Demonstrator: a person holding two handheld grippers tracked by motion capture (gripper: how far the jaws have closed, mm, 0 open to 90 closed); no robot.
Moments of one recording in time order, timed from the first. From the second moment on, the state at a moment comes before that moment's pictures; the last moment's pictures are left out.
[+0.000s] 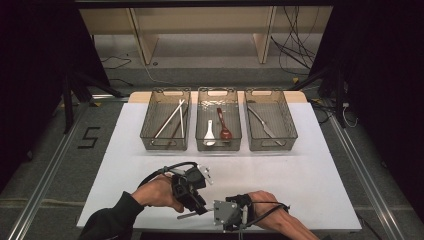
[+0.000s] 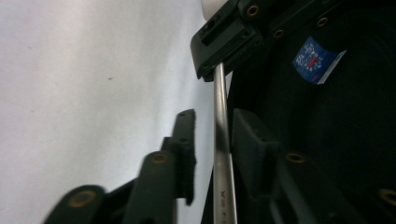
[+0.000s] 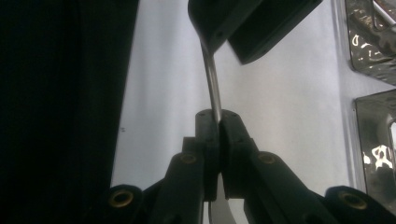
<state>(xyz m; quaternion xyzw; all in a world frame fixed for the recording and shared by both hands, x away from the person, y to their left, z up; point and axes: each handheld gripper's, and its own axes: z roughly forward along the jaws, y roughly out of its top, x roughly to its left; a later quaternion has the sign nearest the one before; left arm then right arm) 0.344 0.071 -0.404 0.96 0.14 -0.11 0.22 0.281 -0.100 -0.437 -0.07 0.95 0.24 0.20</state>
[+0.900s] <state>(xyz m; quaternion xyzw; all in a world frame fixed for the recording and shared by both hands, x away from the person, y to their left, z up) 0.352 0.128 -0.388 0.88 0.28 0.05 0.38 0.326 -0.157 -0.424 0.06 0.94 0.22 0.24</state>
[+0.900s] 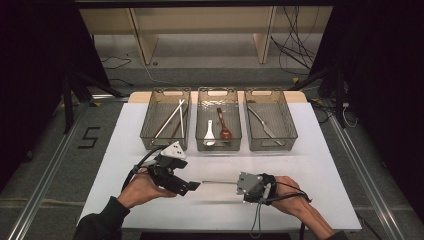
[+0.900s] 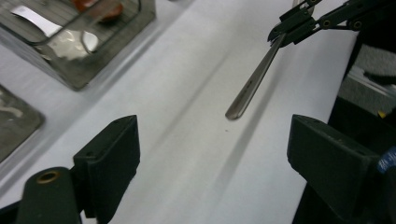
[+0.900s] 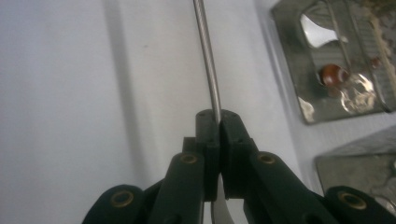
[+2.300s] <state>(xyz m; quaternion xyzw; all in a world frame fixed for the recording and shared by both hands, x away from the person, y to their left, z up) 0.336 0.180 -0.408 0.82 0.34 0.11 0.45 0.436 -0.223 -0.367 0.33 0.85 0.32 0.24</state>
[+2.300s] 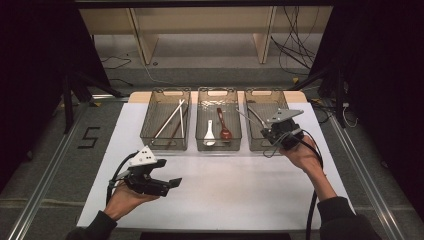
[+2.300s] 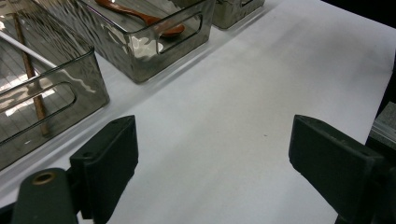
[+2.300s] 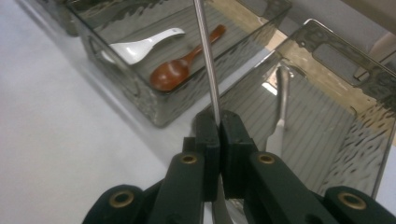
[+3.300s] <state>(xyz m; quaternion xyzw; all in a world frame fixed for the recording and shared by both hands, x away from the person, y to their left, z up) 0.334 0.180 -0.407 0.82 0.33 0.13 0.45 0.509 -0.243 -0.372 0.46 0.81 0.30 0.22</state>
